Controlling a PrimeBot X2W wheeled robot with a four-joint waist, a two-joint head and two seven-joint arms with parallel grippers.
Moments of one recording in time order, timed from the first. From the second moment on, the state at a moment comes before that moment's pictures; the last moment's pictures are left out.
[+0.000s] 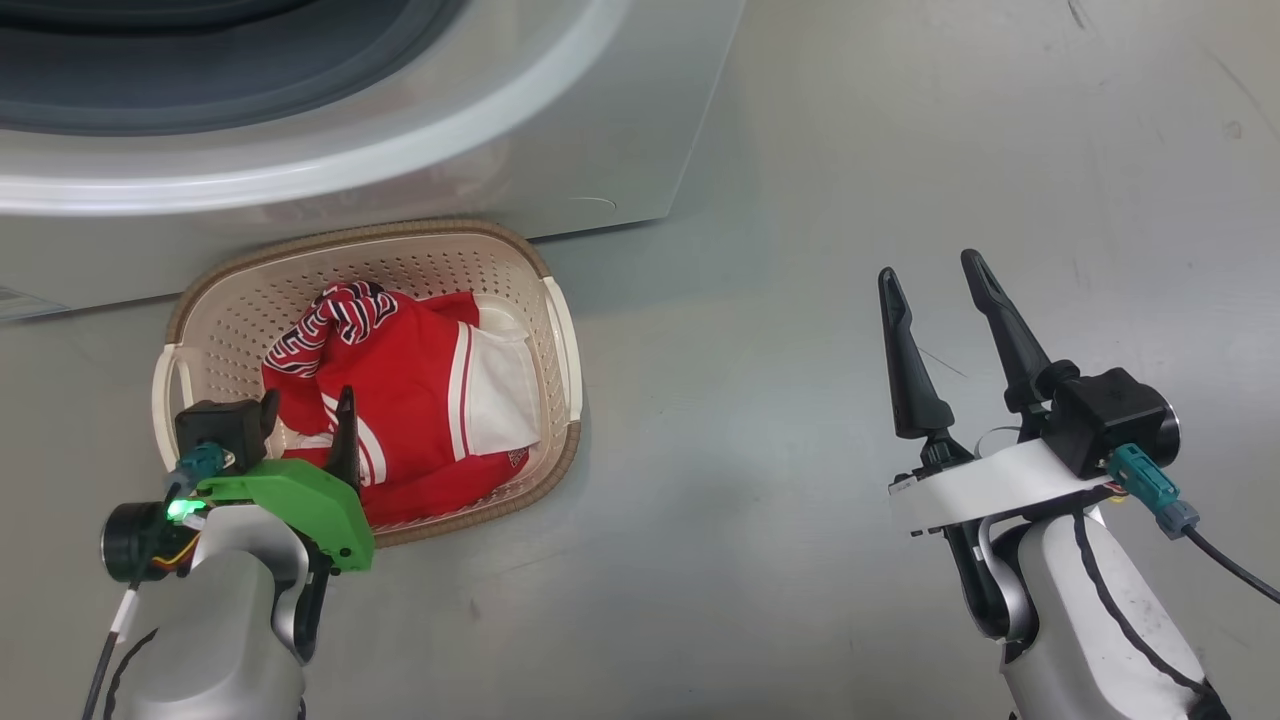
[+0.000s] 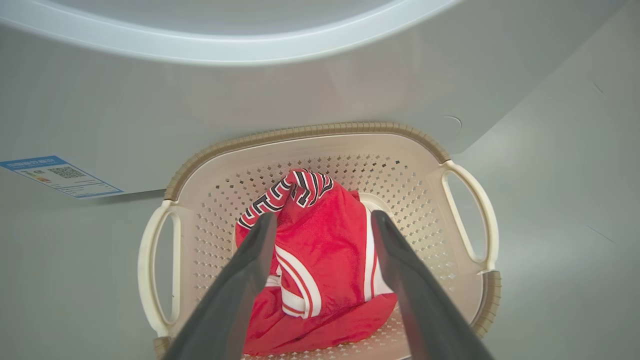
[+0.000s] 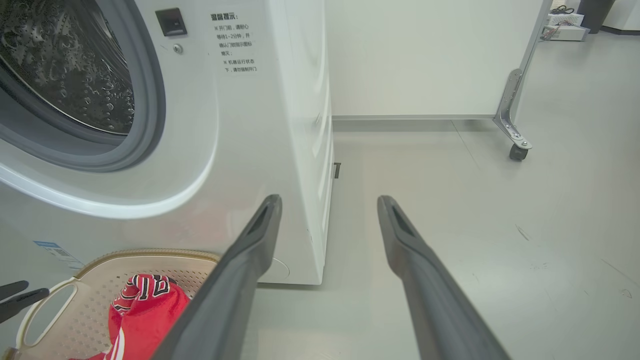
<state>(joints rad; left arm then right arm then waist) -0.48 0.06 -0.14 0.79 -0.33 -0.04 -0.17 -0.24 -0.06 0.26 0.11 0.28 -0.01 -0.25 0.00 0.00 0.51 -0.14</state>
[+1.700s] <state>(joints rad) -0.20 0.07 -0.13 0.38 -0.24 -0.07 -0.25 -0.05 -0.09 0.17 0.17 0.28 -0.02 -0.25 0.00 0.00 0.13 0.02</state>
